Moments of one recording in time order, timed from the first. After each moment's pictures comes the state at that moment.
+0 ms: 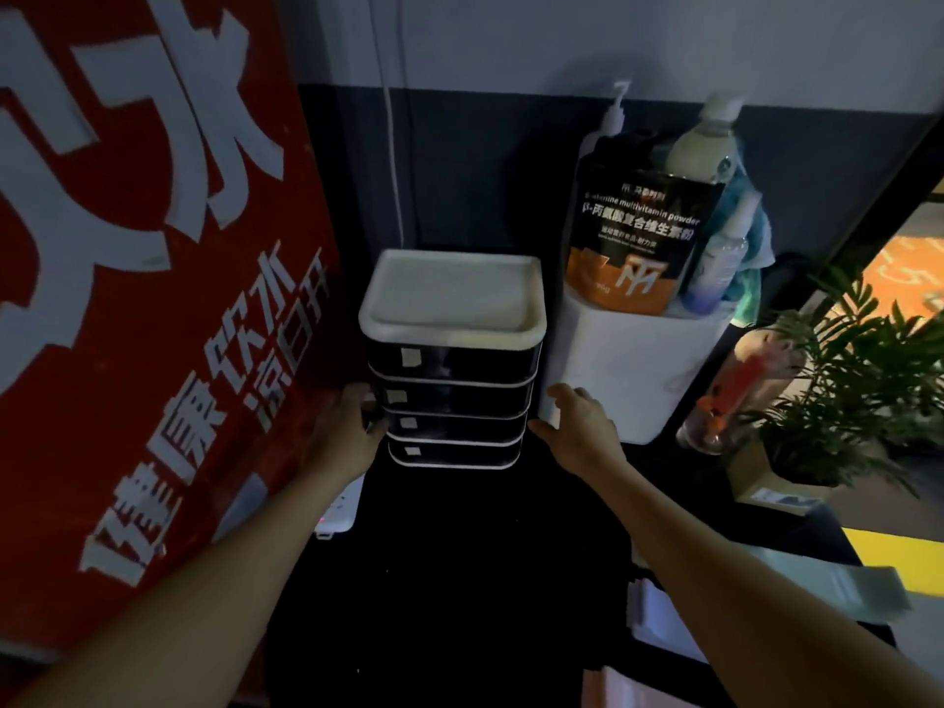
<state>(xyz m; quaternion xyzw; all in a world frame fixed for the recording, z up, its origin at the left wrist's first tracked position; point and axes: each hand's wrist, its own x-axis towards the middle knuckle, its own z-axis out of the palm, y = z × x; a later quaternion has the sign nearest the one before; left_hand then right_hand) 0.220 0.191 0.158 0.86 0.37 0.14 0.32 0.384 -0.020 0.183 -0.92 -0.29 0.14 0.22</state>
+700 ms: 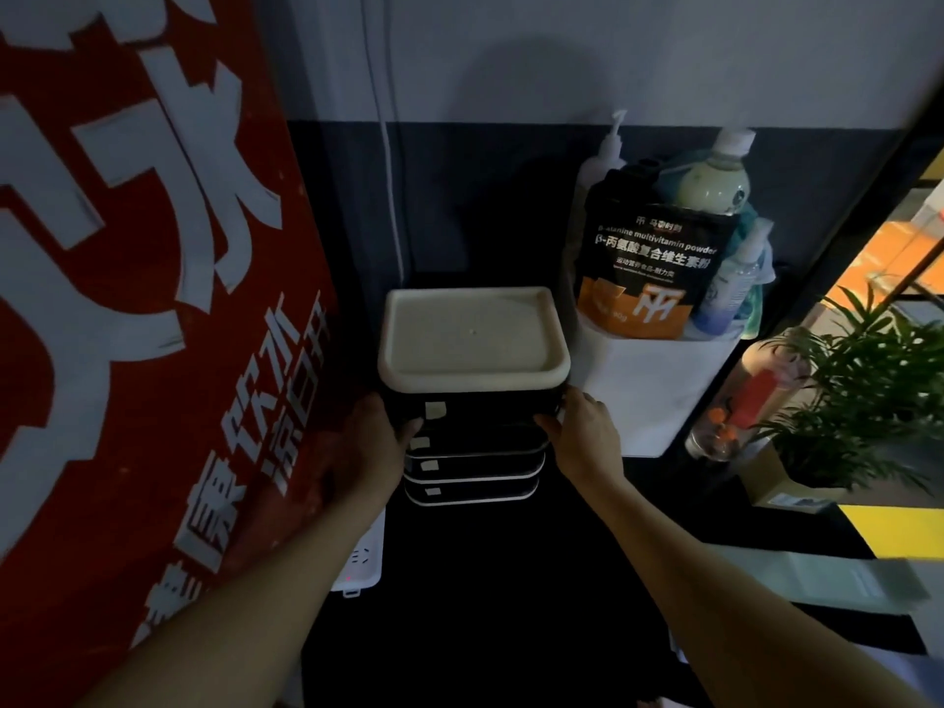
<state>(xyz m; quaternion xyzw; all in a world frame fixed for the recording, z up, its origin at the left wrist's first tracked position) 0.254 0.222 0.174 0.86 0.38 0.19 0.28 0.375 0.033 0.197 -0.93 -0.20 0.04 0.29</state>
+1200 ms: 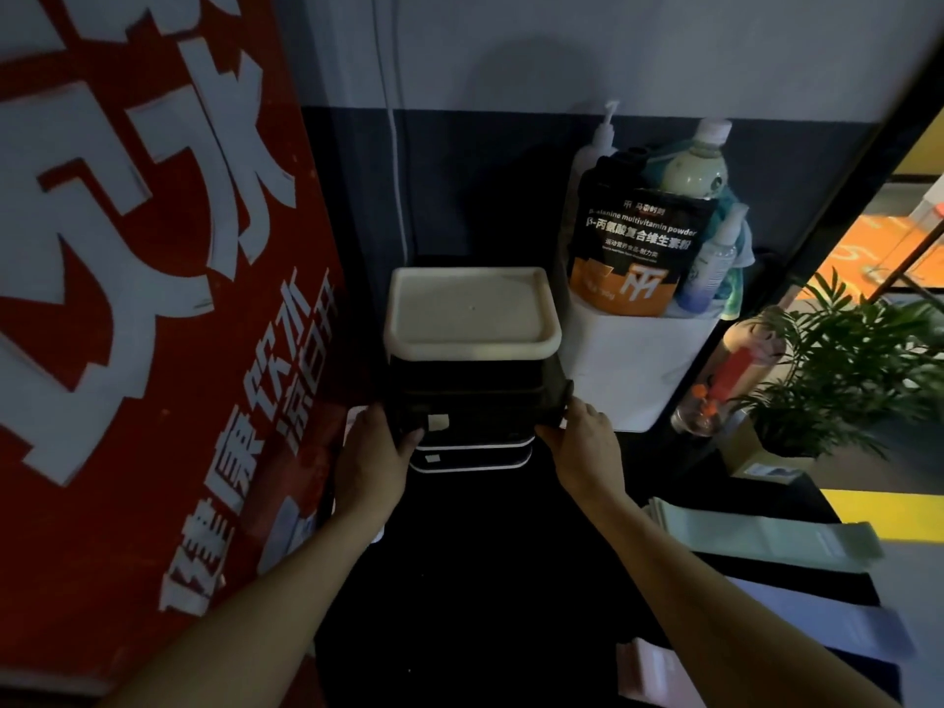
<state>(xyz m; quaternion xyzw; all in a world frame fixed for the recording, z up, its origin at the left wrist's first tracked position) 0.202 0.184 0.171 0.84 0.36 0.17 0.36 0.330 -0.003 0.192 -0.93 -0.21 0.04 0.29</state>
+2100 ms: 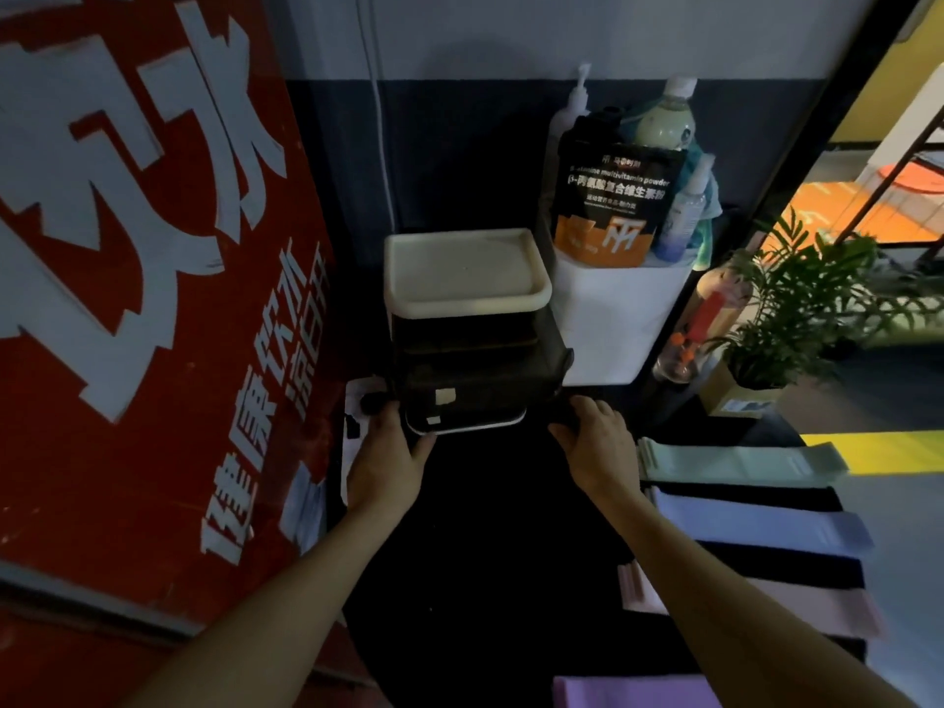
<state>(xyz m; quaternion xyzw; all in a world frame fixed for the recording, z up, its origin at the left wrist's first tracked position) 0.153 0.162 0.158 0.89 0.29 0.12 0.33 0.273 -0.041 0.171 -0.95 -0.18 0.03 0.25</state>
